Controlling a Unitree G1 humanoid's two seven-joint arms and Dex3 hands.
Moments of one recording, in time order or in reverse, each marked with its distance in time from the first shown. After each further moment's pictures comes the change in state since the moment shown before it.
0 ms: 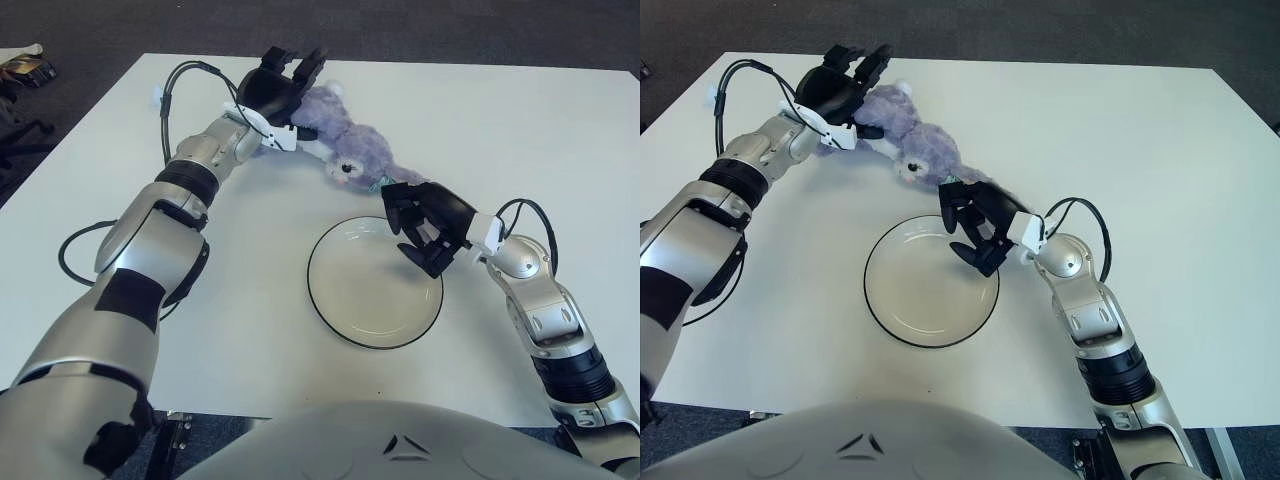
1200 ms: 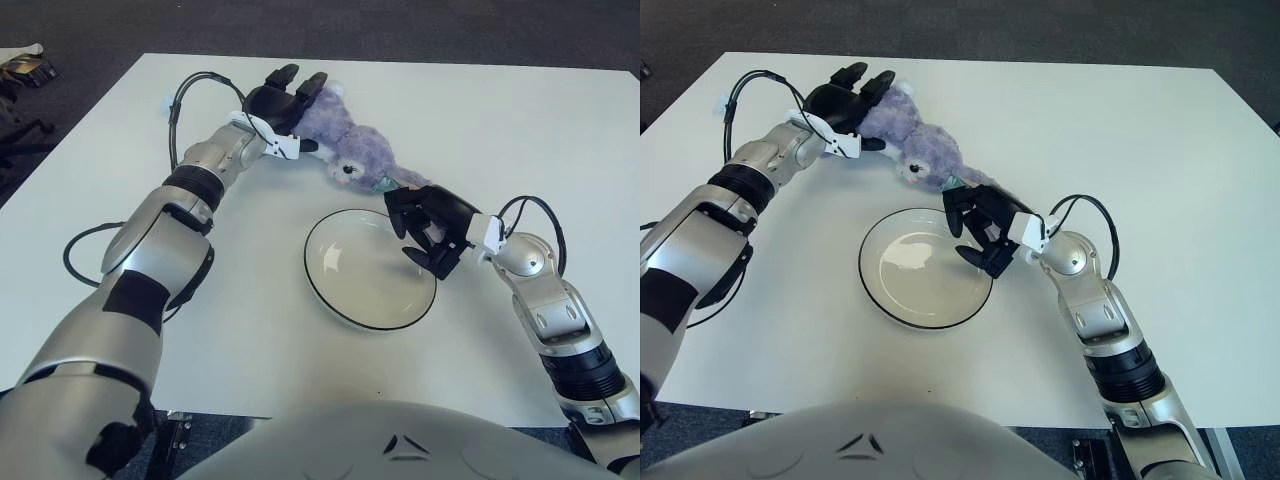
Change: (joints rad) left arm -0.013 -0.014 -0.069 0.054 -0.017 -0.011 -0.266; right arm -0.011 -0.051 0.017 -0.012 -0.015 0.046 0.050
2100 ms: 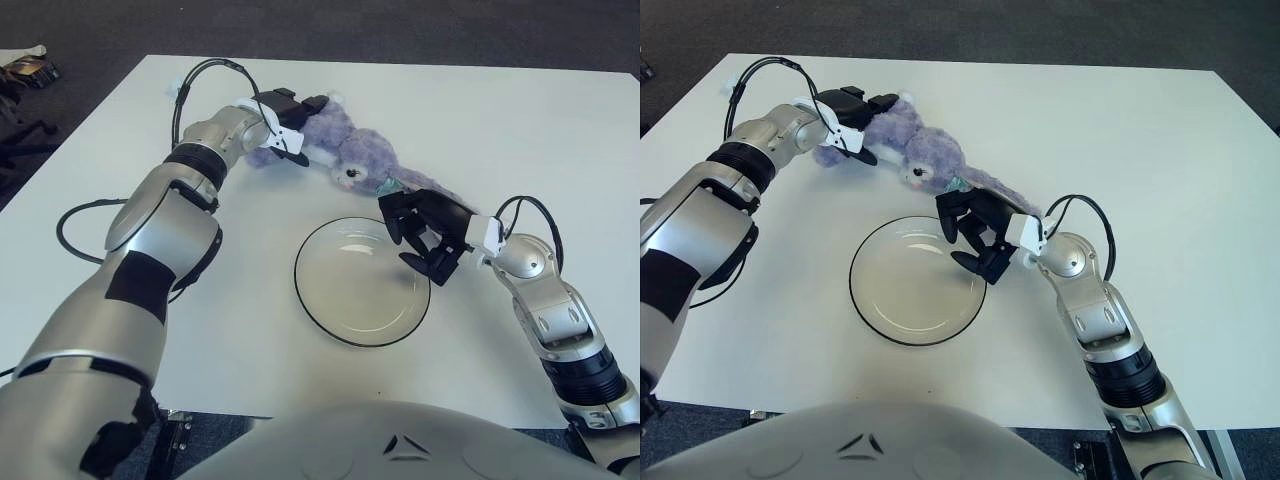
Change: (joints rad) left arm -0.107 -0.029 -0.048 0.119 -0.009 -0.049 -0.225; right arm 0.003 0.001 0.003 -0.058 0.015 0.042 0.019
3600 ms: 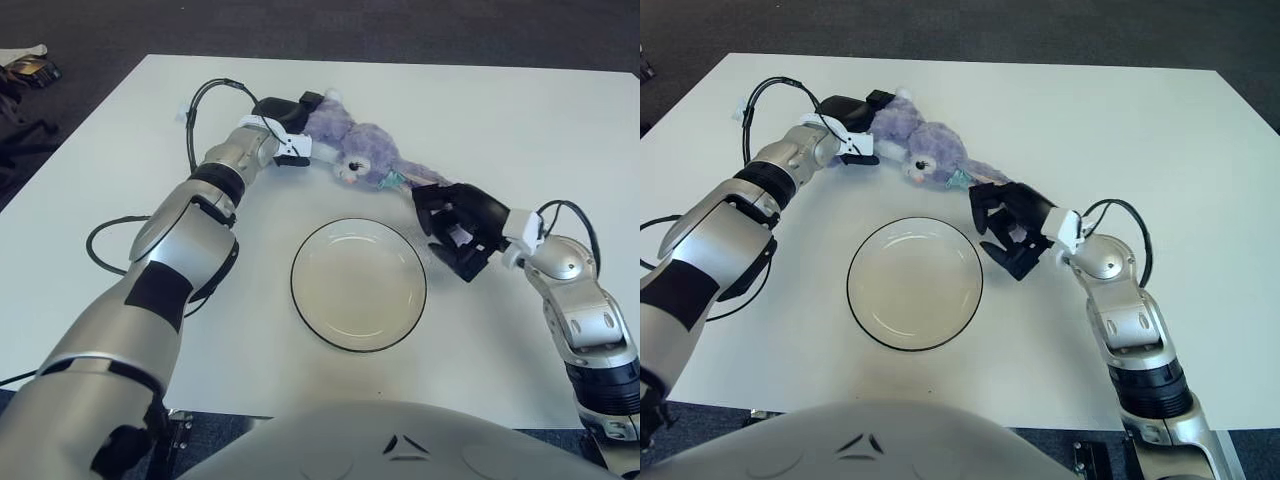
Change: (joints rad) left arm 0.071 -0.080 0.055 0.014 -0.066 0.190 0.217; right arm 0.066 -0.024 -0.211 -0.044 0.080 0.065 -0.035
